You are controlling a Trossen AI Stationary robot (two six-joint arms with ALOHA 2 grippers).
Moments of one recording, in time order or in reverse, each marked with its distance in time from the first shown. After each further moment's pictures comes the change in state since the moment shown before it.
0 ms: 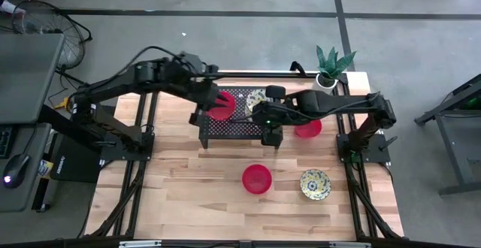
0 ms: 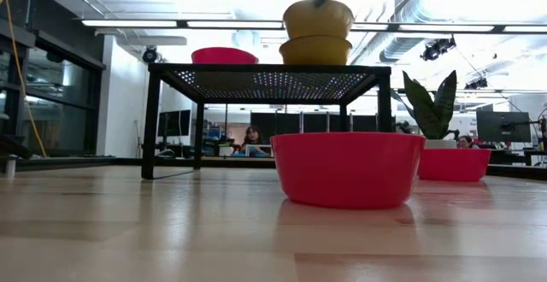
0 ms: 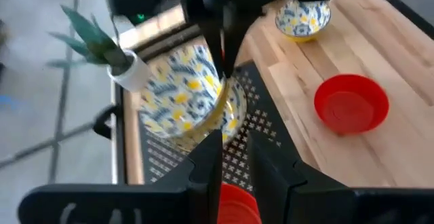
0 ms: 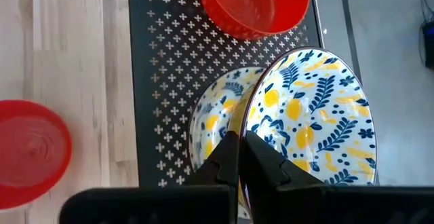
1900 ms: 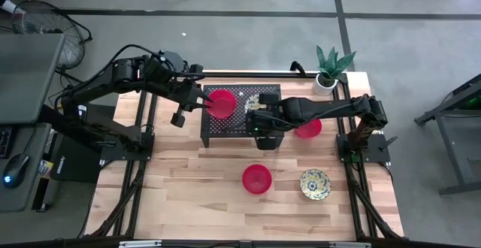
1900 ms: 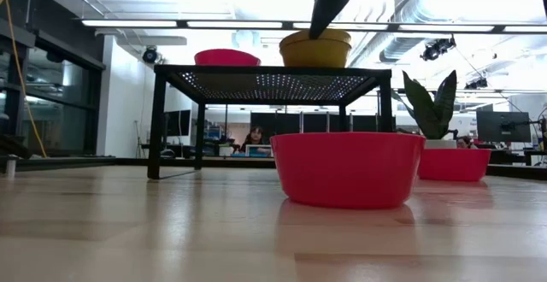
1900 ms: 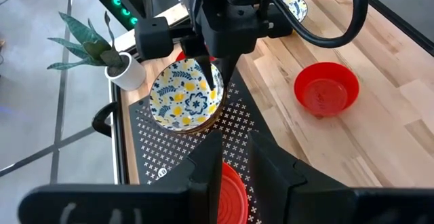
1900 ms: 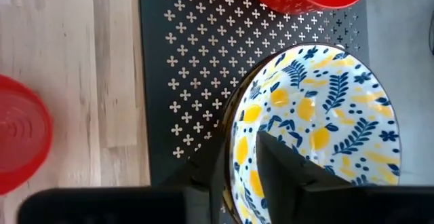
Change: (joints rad) left arm -0.001 -0.111 0.003 -0.123 0.027 0.039; right arm -0.009 0.087 -0.053 0.011 -0.004 -0.017
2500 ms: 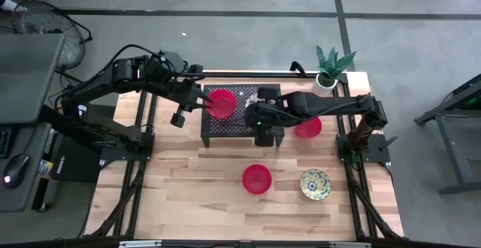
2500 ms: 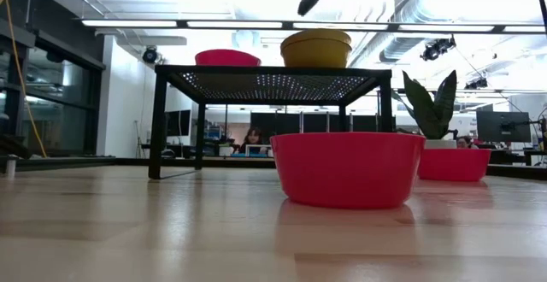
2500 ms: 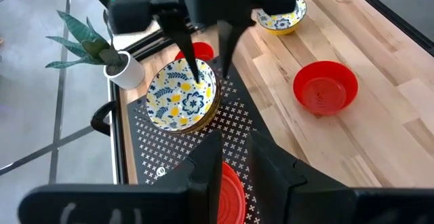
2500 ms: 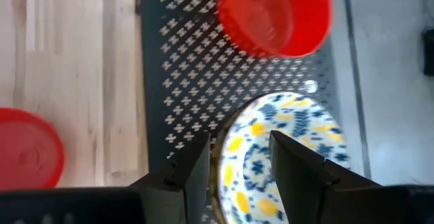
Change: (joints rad) left arm 0.000 0.000 0.000 -0.005 0.000 0.000; right arm 0.000 0.000 0.129 -0.013 0.015 -0.025
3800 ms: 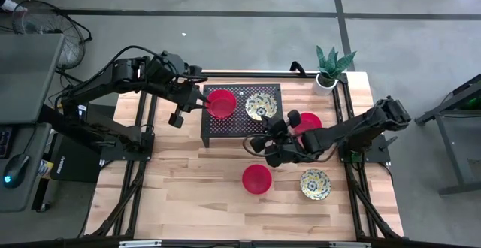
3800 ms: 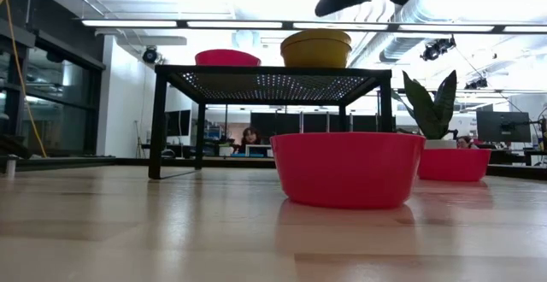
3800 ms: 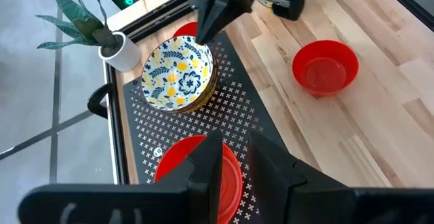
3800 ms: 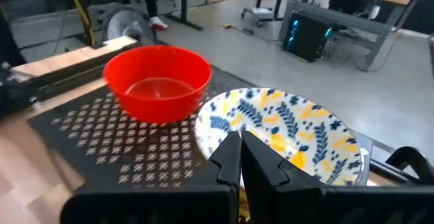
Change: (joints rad) left arm 0.000 0.000 0.000 -0.062 -0.034 0.010; right arm 0.243 -0.213 -0.671 0.711 0.756 0.753
